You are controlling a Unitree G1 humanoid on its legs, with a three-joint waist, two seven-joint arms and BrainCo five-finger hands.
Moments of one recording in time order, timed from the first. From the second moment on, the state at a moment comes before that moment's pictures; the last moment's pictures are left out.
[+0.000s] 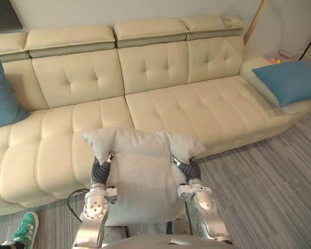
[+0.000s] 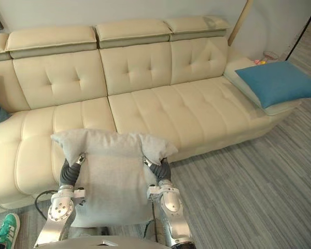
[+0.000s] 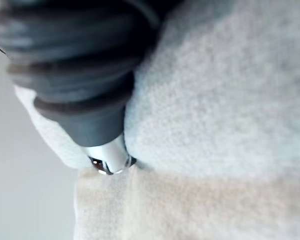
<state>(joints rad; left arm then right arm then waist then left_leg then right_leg) 0.29 0.03 -0.12 -0.06 0.02 -0.05 0.25 0.14 0.00 0.18 0.11 0.15 -0.14 -0.11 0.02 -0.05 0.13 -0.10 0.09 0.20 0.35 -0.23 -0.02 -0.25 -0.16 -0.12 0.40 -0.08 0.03</state>
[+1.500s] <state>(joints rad) 0.25 0.07 -0.21 0.01 -0.06 -0.09 0.17 0.18 -0.02 0.08 0.14 0.15 -0.13 -0.07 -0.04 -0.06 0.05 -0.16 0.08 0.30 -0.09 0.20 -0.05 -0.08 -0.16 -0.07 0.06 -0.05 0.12</state>
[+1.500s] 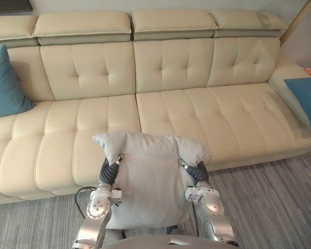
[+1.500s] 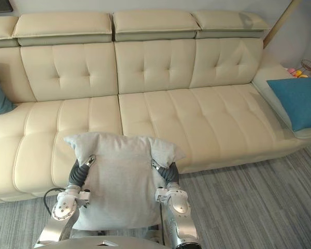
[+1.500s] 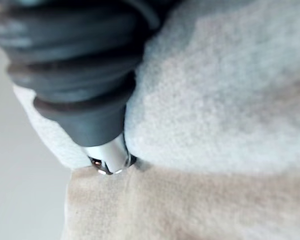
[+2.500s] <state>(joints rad) 0.26 0.03 -0.08 -0.03 -0.12 -0.06 0.12 0.15 0.05 0.07 0.14 0.17 -0.10 -0.01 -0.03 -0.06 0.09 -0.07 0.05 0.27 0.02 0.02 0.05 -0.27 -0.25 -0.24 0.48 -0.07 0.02</state>
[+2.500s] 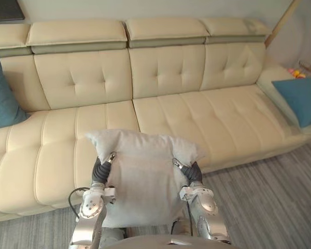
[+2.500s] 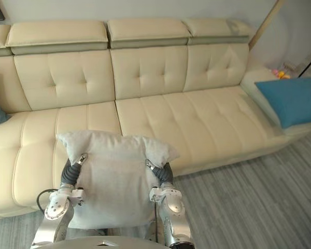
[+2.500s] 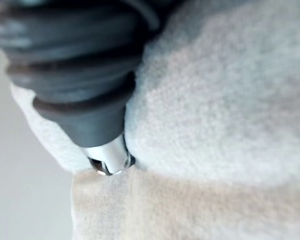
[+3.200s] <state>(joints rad) 0.20 -0.07 -0.16 -0.02 -0.15 -0.06 0.13 0.21 -0.03 0.01 -0.15 0.17 -0.09 -0.07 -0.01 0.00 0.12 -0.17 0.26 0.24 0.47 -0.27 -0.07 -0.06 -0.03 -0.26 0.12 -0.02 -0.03</state>
